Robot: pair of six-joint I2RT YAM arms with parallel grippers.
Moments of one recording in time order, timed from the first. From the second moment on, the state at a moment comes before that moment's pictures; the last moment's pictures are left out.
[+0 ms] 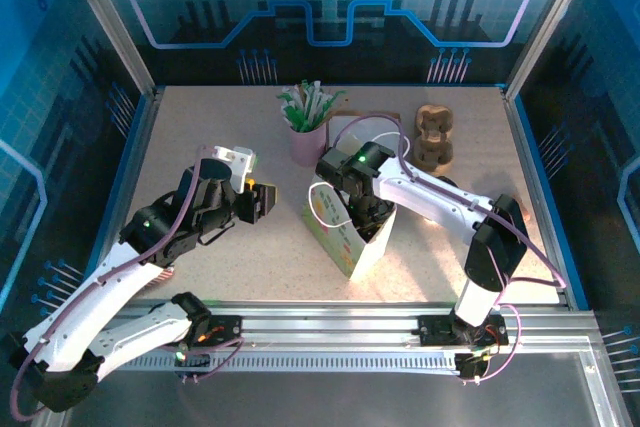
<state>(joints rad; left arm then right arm) -0.62 0.87 1.04 -0.77 -0.10 -0.34 0.85 1.72 1.54 -1.43 0.02 0.43</state>
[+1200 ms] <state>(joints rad) -0.62 0.86 1.04 -0.77 -0.08 -0.38 0.85 1.68 1.49 -1.38 0.02 0.43</state>
